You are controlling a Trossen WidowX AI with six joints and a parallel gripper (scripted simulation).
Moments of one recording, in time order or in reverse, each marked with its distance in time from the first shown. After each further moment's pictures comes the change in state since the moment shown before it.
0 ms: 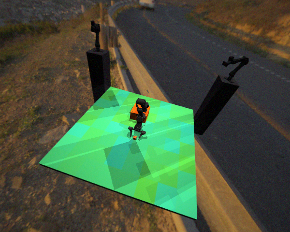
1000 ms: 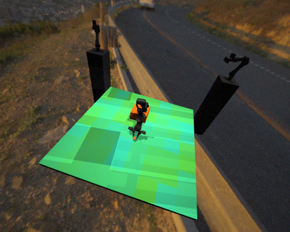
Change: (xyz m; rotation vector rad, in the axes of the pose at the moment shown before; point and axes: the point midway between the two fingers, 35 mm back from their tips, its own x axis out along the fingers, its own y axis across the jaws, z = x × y) arm 0.001 0.000 0.000 0.000 0.002 0.000
